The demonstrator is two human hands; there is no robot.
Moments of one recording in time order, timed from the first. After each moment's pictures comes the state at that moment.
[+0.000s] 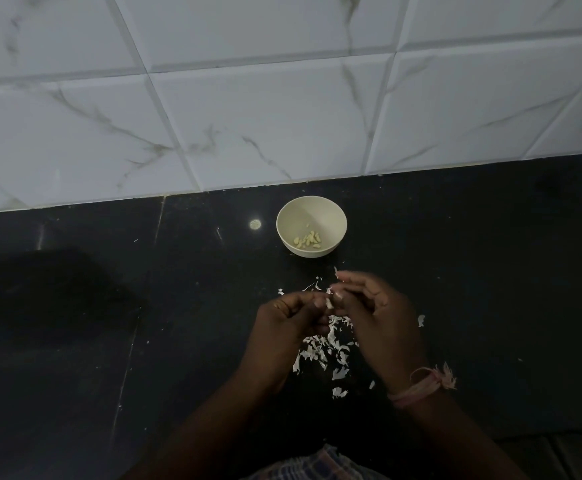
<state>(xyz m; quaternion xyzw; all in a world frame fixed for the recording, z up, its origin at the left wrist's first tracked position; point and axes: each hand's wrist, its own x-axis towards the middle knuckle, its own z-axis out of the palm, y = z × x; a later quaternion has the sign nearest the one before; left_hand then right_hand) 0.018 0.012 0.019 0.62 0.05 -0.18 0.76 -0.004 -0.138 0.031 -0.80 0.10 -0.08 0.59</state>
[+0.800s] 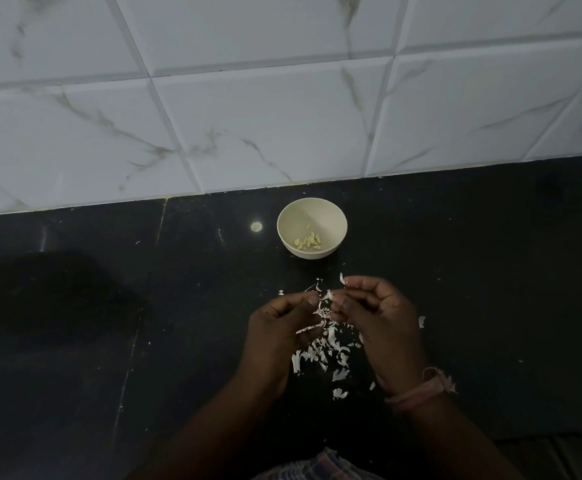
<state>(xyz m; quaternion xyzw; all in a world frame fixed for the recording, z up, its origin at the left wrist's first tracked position) 0.015 0.012 0.023 0.56 0.15 -0.18 0.80 -0.005 -0.131 0.035 -0.61 0.19 -0.06 0.77</state>
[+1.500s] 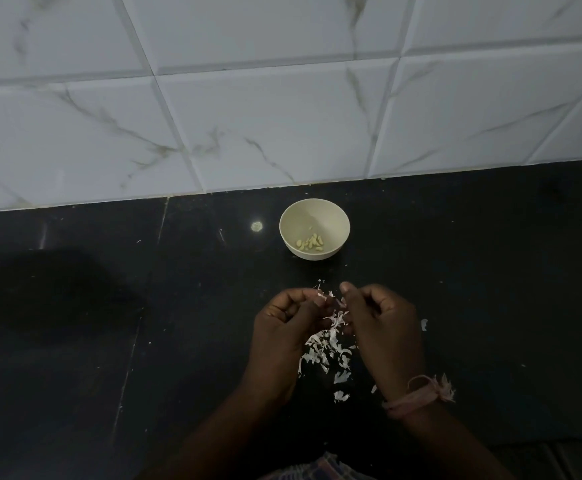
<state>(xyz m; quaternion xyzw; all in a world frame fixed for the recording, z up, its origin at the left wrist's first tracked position) 0.007 0.005 0.034 0.52 0.10 -0.12 0.84 -0.006 -0.126 0.038 -0.80 0.20 -0.10 0.56</state>
